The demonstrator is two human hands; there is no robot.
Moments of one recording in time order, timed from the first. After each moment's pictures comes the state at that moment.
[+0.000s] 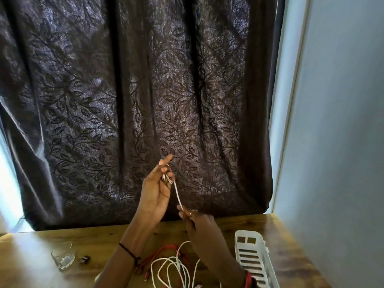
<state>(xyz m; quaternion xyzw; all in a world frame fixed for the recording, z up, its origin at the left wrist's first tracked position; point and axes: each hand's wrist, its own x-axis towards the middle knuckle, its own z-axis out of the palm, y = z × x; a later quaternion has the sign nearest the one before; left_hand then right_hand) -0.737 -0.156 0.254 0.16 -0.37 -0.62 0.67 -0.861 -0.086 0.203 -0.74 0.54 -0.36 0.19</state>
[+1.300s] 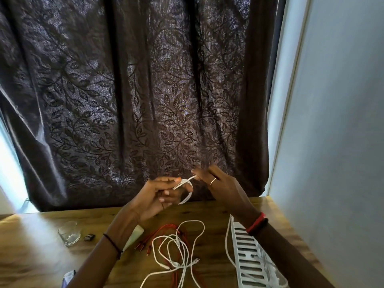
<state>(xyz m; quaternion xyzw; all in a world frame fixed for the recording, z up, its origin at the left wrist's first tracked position) -0.719 -0.113 0.240 0.24 -0.54 -0.71 0.38 -0.922 -0.102 0.236 -0.82 0.44 -0.37 0.01</state>
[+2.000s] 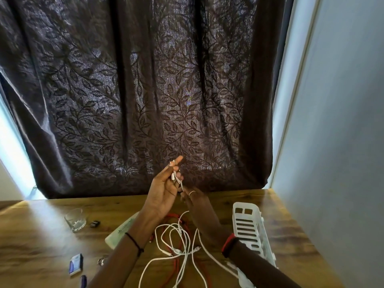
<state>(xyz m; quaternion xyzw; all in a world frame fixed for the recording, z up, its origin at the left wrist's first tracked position) -0.745 -0.128 0.201 0.19 -0.31 -0.69 0.62 -0.857 -0.119 0.144 -0.76 0.47 -0.42 0.15</state>
